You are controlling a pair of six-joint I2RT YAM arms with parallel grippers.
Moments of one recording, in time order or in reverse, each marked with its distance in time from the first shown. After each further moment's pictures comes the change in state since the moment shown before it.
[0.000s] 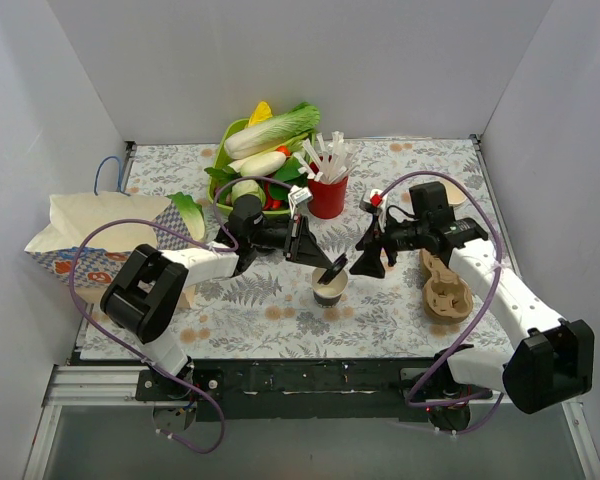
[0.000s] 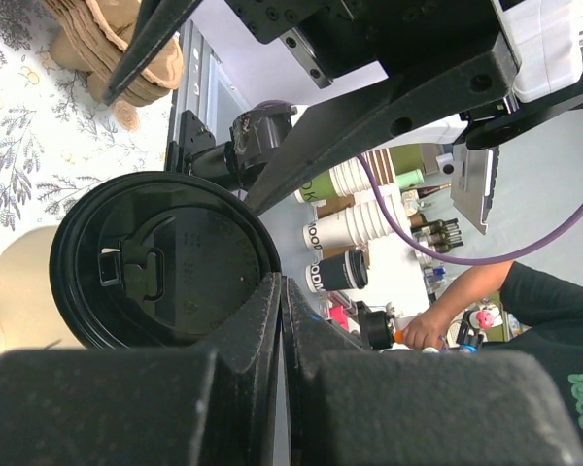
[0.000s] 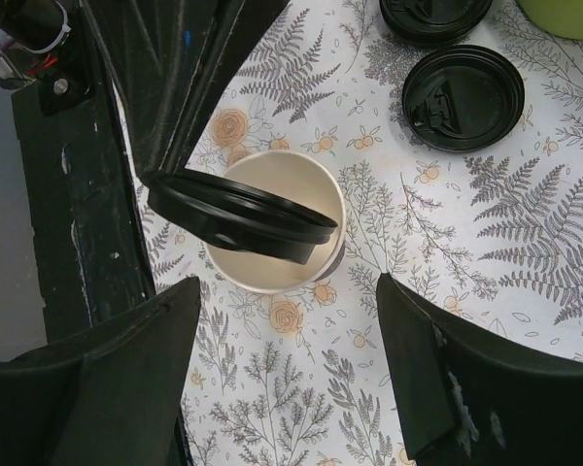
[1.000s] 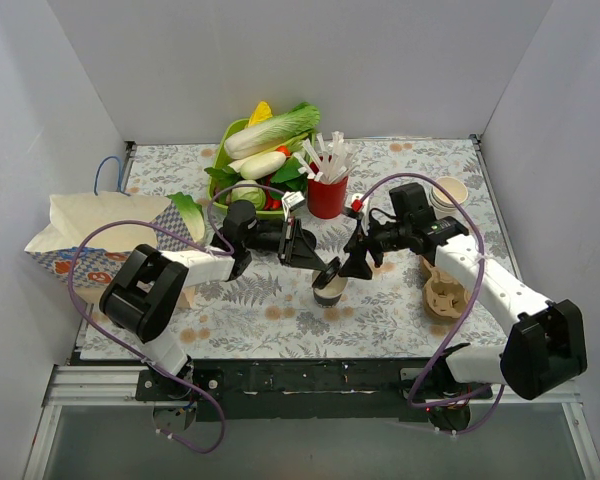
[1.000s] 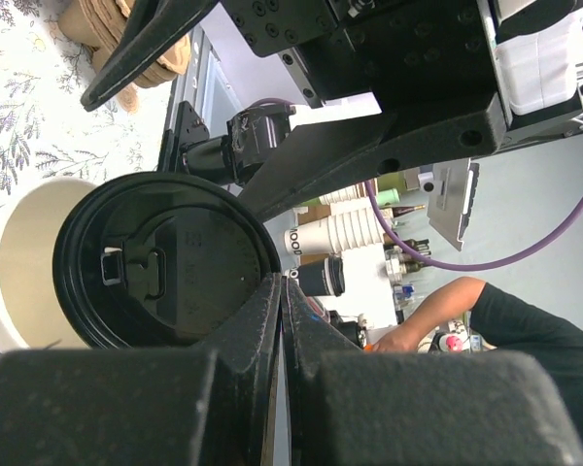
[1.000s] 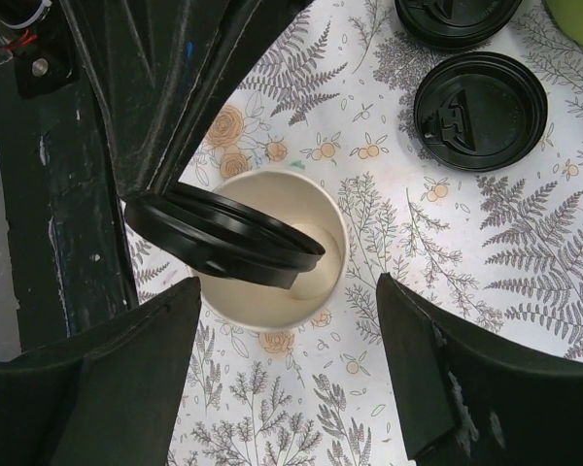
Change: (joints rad) left arm 0.029 0.000 -0.066 0.058 0.003 -0.100; right arm 0.100 0.082 0.000 0.090 0.069 0.006
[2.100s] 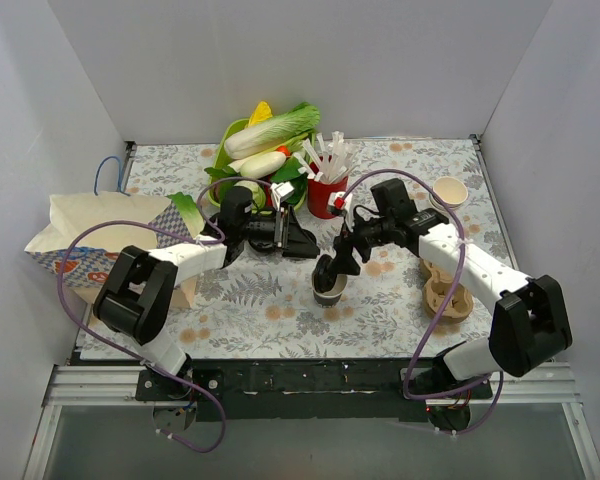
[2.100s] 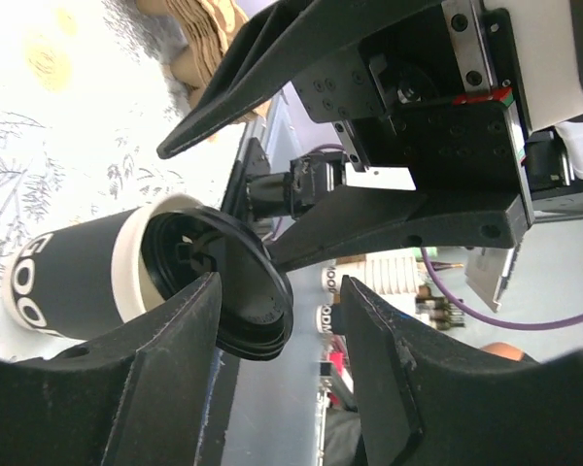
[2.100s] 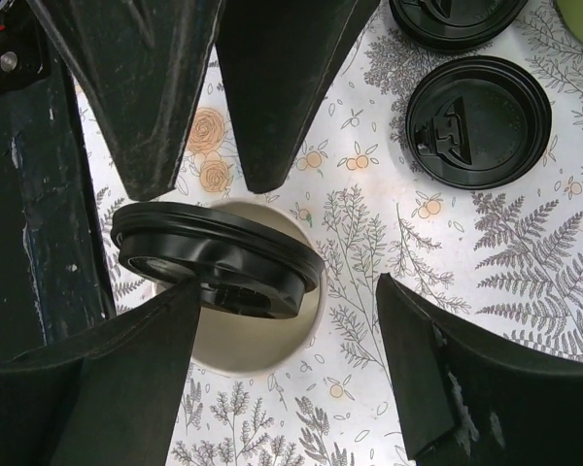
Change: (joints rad) left arm 0.073 -0.018 0.085 -0.372 -0.076 0.206; right arm 0.061 0.125 0.062 0.026 0.060 0.006
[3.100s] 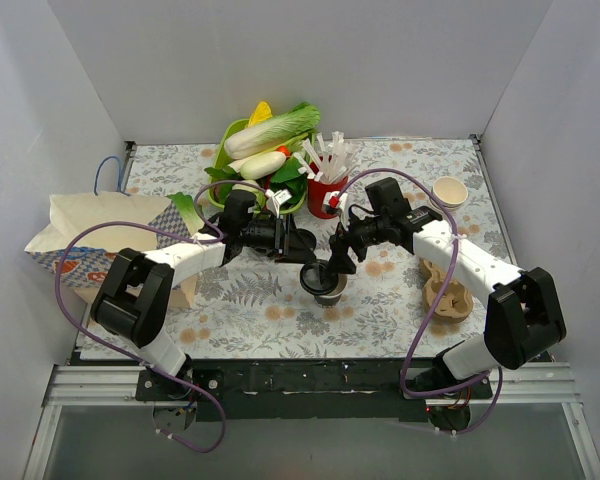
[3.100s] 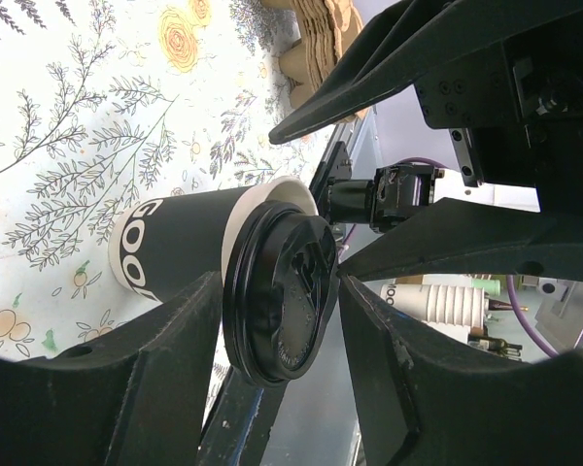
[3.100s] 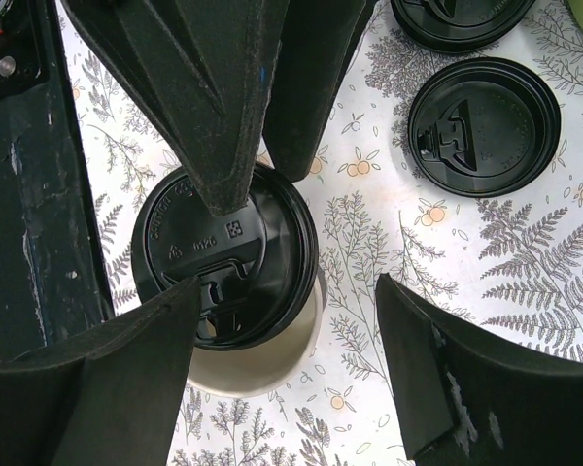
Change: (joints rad) left arm 0.010 -0.032 0.034 -0.370 -0.175 0.286; right arm 0.016 0.051 0.029 0.010 0.008 0.019
